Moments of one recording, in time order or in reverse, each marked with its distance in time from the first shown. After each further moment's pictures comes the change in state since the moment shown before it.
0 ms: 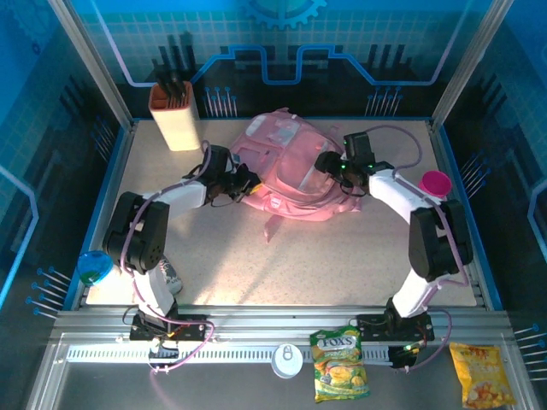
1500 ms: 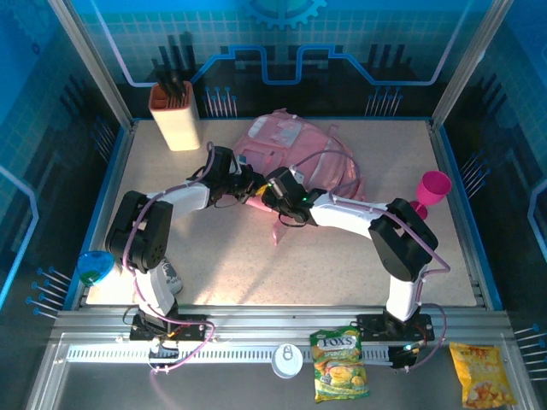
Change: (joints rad) left arm -0.018 0.015 -0.013 0.078 0.079 -0.044; right arm 0.505 0.167 0.030 0.116 0.329 0.388
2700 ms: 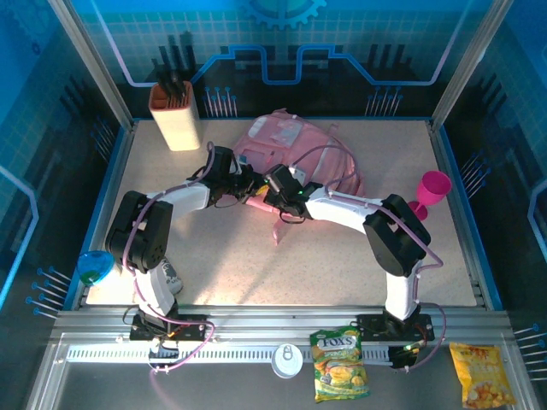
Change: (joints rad) left arm 0.000 0.000 0.000 0.000 -0.003 0.001; right arm -0.015 0.053 0.091 -0.152 0.077 -0.047
